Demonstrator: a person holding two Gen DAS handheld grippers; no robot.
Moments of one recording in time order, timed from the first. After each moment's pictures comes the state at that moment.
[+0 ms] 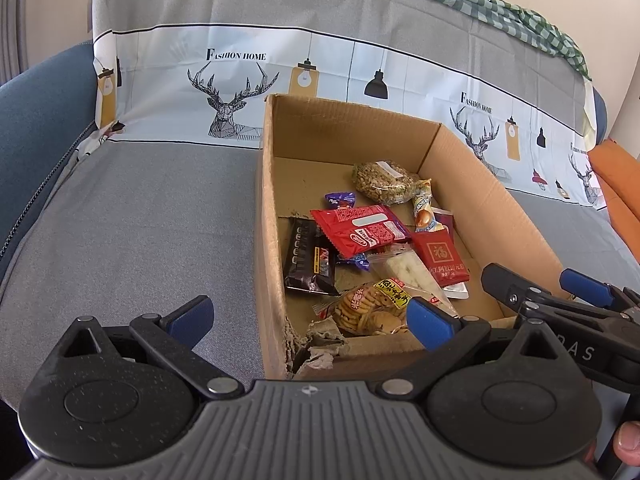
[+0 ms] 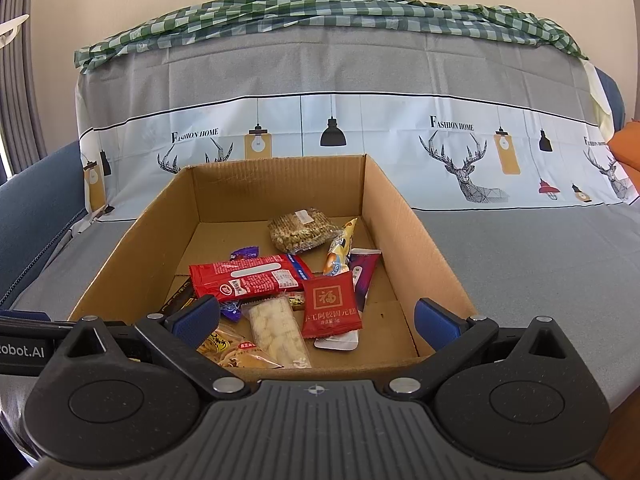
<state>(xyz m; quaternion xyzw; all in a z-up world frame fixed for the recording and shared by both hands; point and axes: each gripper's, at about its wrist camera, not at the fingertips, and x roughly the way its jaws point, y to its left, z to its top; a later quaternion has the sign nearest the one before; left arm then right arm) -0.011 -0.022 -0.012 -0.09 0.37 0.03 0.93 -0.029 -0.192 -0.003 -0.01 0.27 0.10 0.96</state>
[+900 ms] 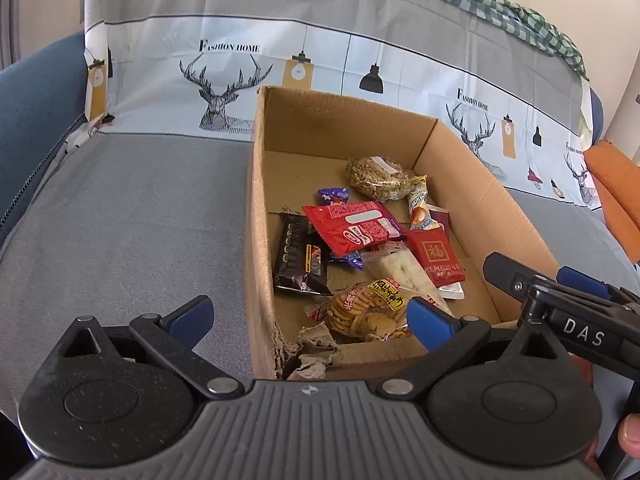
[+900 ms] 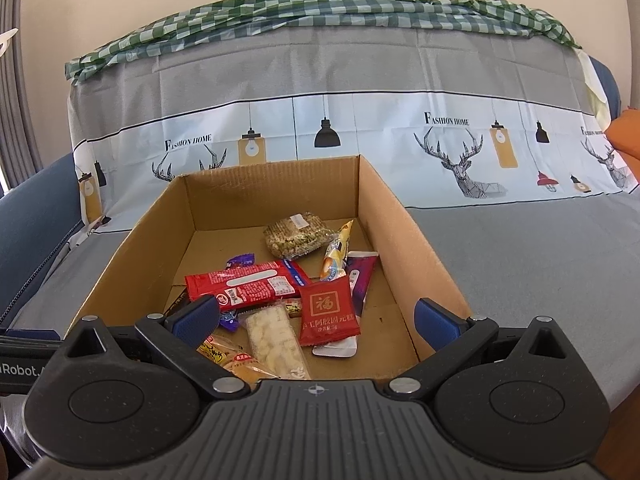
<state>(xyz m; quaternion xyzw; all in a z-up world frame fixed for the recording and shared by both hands) 0.000 -0.021 -0.019 -0.10 0.38 0.02 0.92 -0.021 -0.198 -0.002 0.01 0.28 0.09 0.96</state>
